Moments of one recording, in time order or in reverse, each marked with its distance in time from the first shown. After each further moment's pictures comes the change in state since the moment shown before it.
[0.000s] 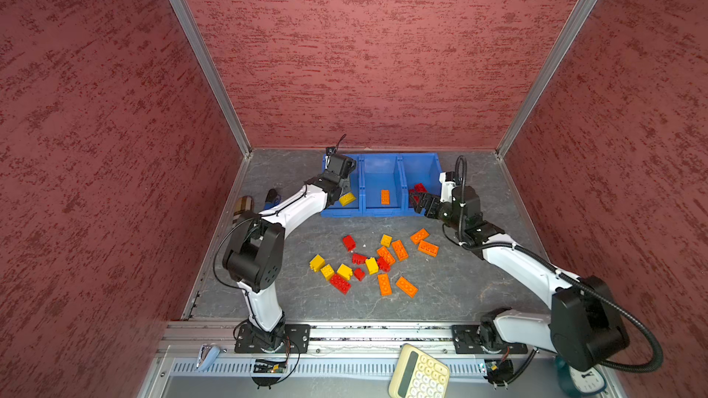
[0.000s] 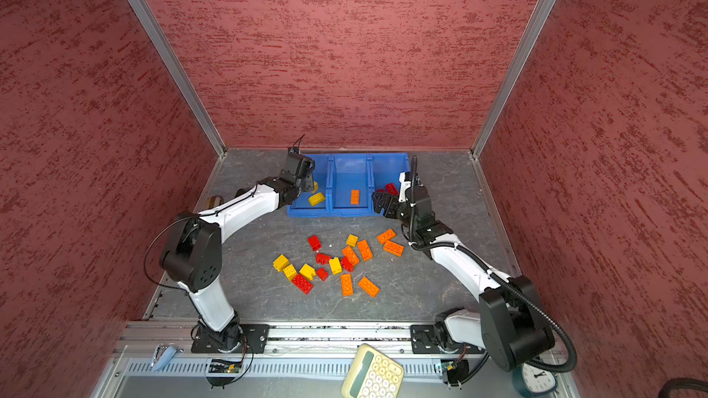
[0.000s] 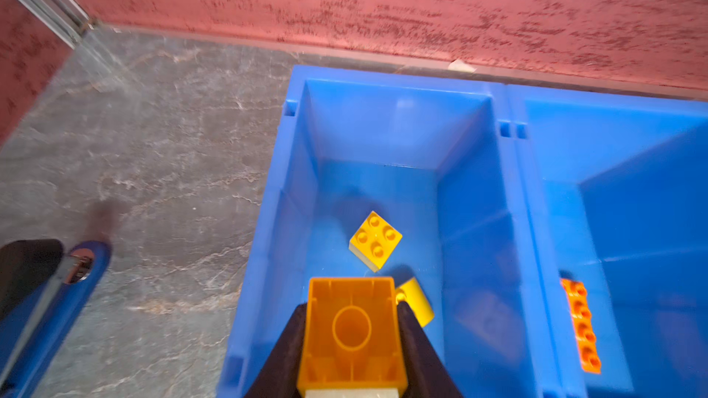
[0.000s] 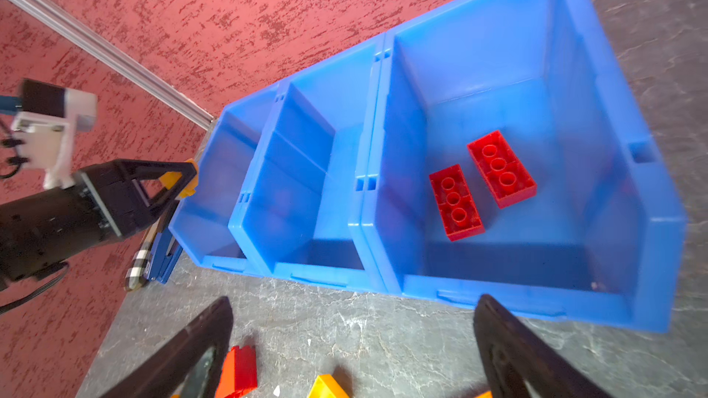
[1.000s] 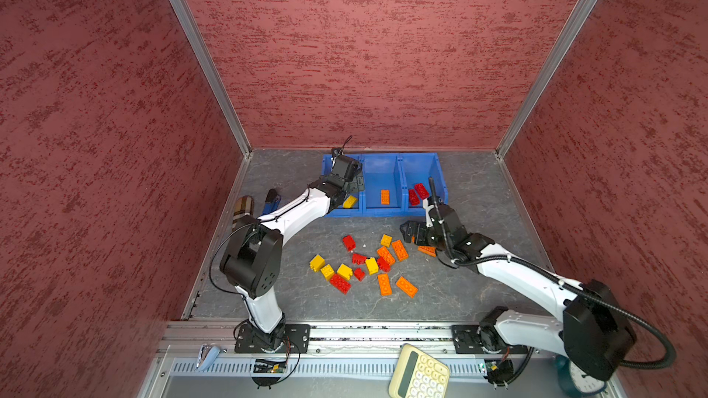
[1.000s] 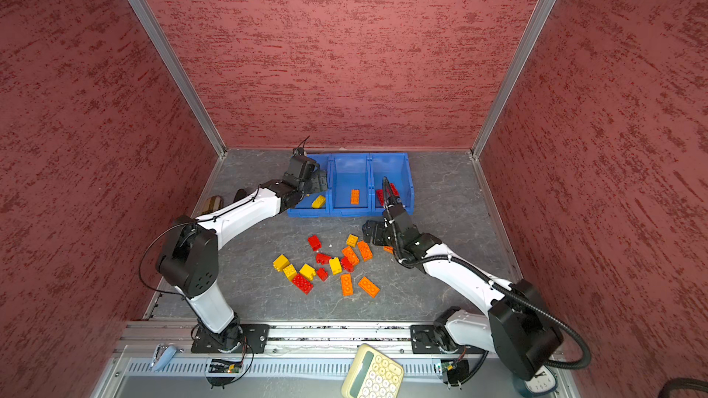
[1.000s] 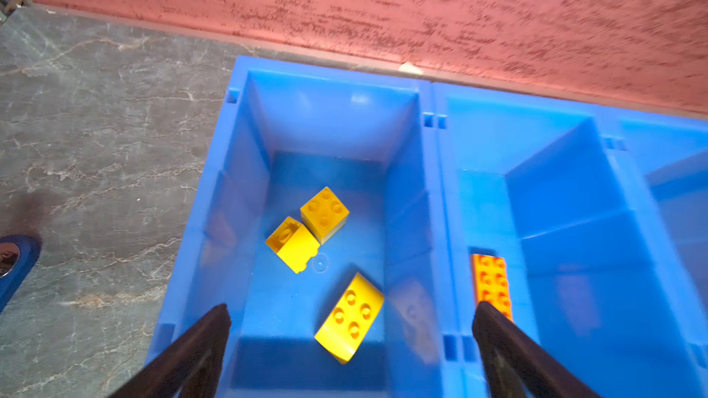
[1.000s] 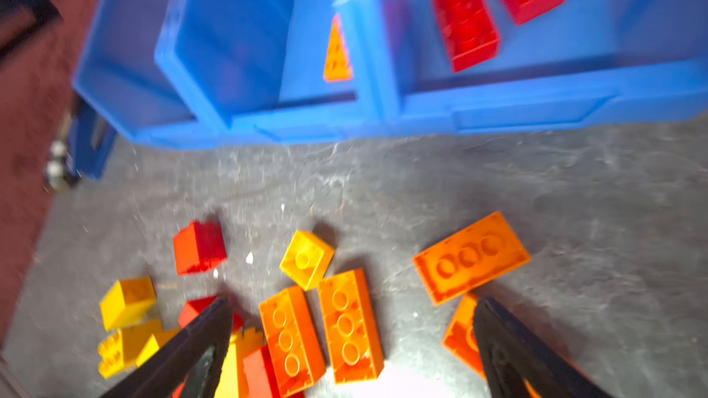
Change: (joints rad) left arm -0.067 -0.103 -0.082 0.065 0.044 -0.050; right arm 0.267 -0.021 -0.013 -0.357 0.160 0.043
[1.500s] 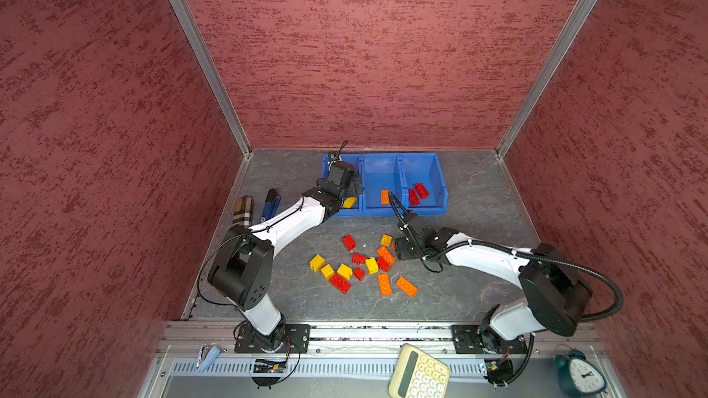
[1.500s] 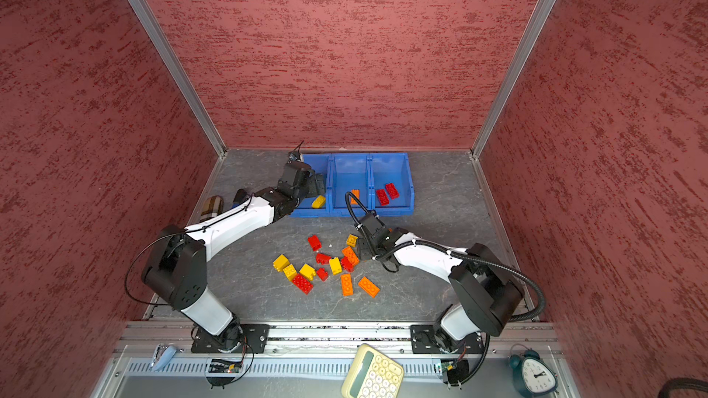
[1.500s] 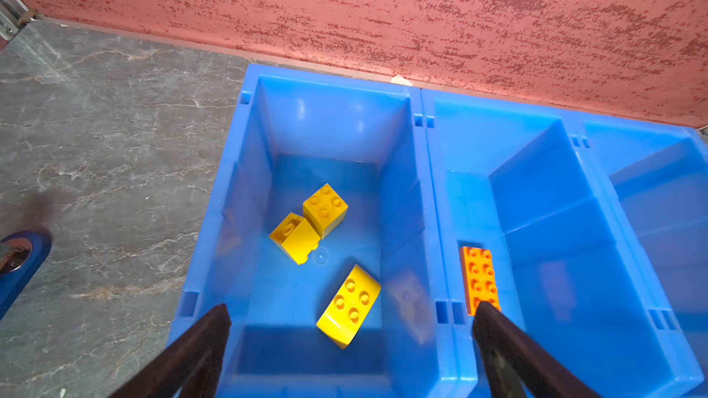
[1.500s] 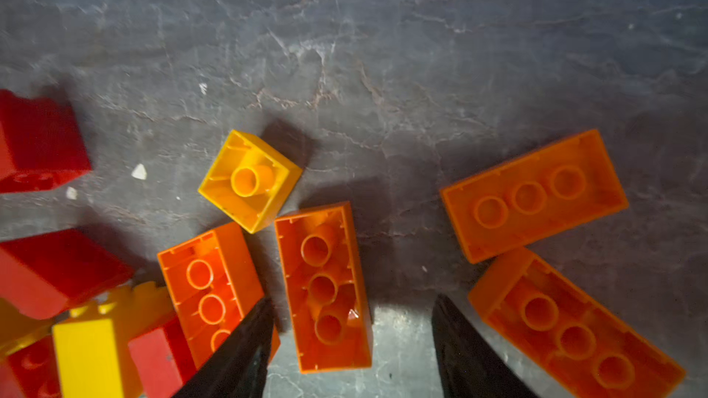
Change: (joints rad) left arm -0.008 -0.076 -0.100 0.058 -0.009 0.003; right arm 0.129 0.271 0.106 -0.172 0.075 -0.052
